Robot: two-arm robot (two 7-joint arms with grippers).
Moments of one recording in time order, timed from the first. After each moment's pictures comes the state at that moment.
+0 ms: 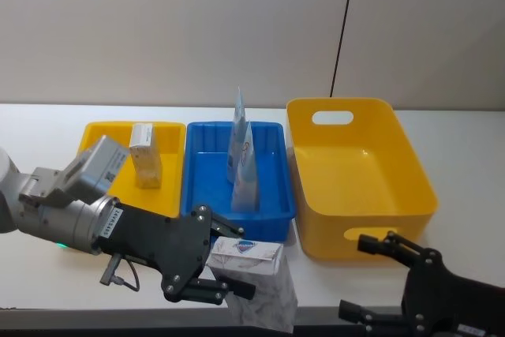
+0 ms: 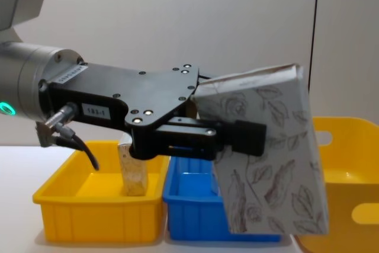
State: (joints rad) left arm -0.69 0.44 0.67 -1.31 -0.61 -0.21 -1.53; right arm -0.25 0.81 -0.06 -1.99 0.63 0.04 0.80
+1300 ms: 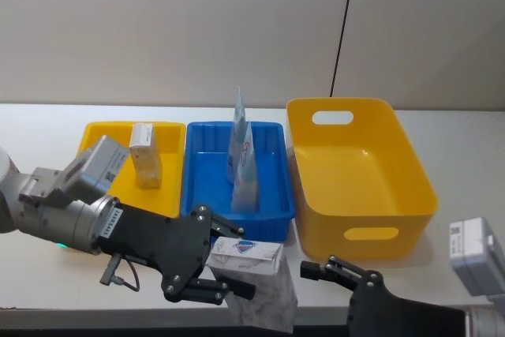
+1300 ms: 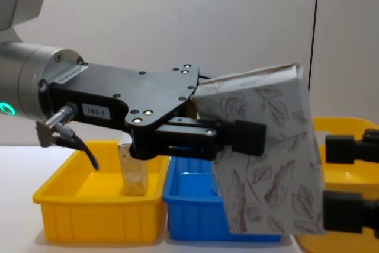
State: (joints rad) left arm -0.69 0.44 0.67 -1.31 -0.61 -0.21 -1.53; right arm -0.15 0.78 -0.24 -2.01 0.56 0.05 0.78
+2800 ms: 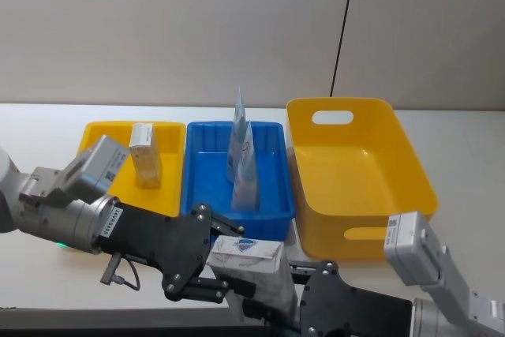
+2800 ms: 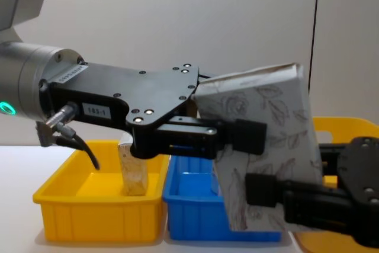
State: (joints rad) left arm -0.69 0.44 0.67 -1.31 -0.61 -0.21 -1.53; right arm -0.03 0.67 -0.38 -1.94 0.47 0.07 0.69
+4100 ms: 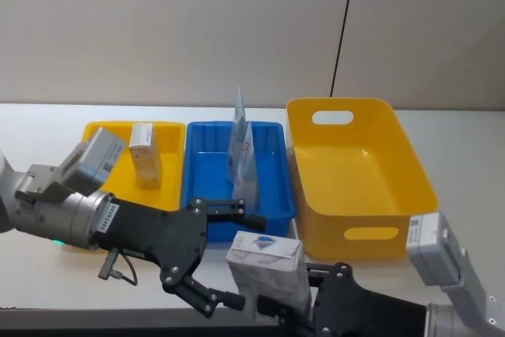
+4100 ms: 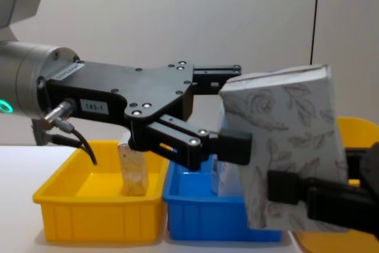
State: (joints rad) left arm -0.69 0.45 0.66 -1.31 -0.62 -0.20 -1.50; right arm -0.07 0.70 -0.35 -1.94 0.54 0.04 0.68
